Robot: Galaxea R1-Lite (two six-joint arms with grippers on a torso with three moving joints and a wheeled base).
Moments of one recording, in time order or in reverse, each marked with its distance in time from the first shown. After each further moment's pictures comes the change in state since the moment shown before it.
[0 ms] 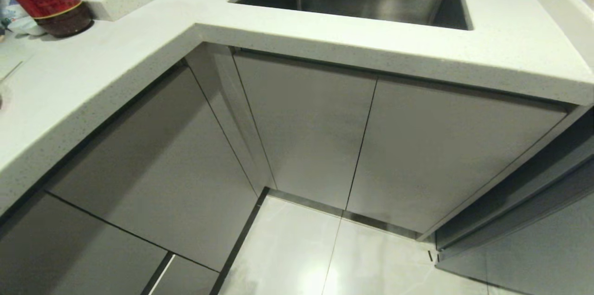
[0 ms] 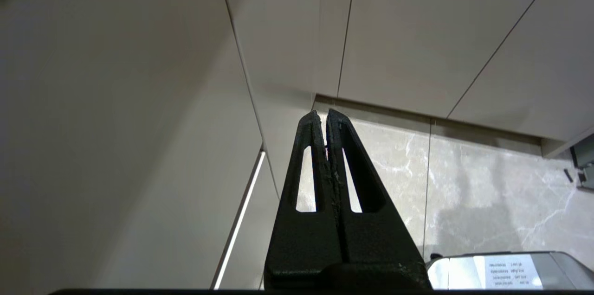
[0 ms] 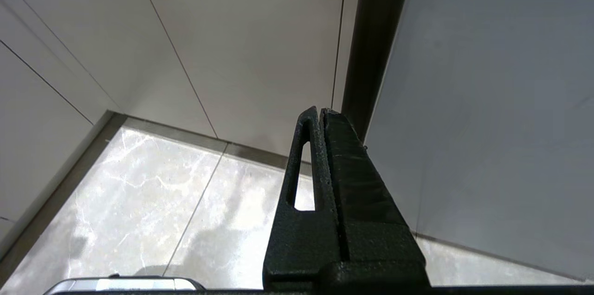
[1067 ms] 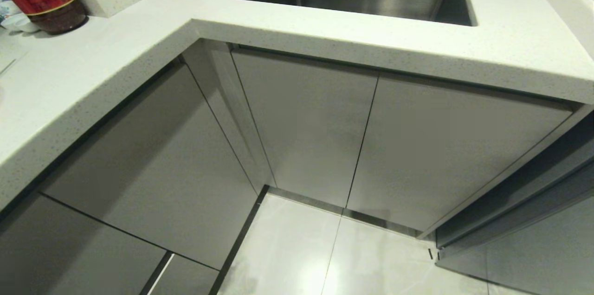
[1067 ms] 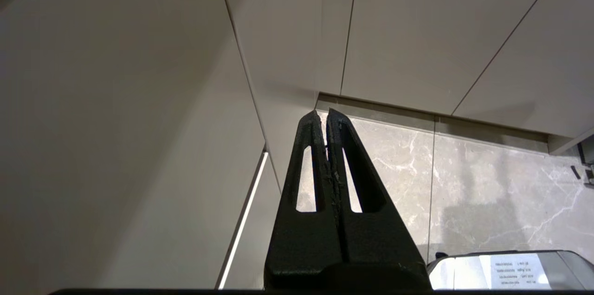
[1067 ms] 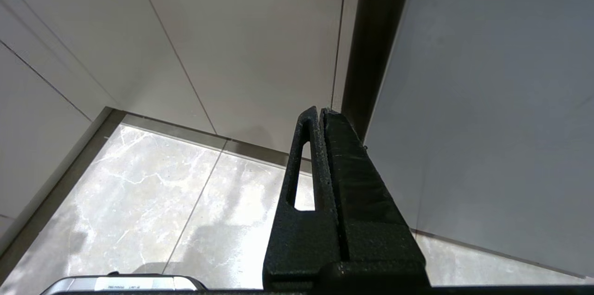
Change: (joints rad) left arm 0.004 0.000 -0.001 -0.004 0.002 0.014; right arm 0.000 0.000 0.000 0.000 0.000 0.000
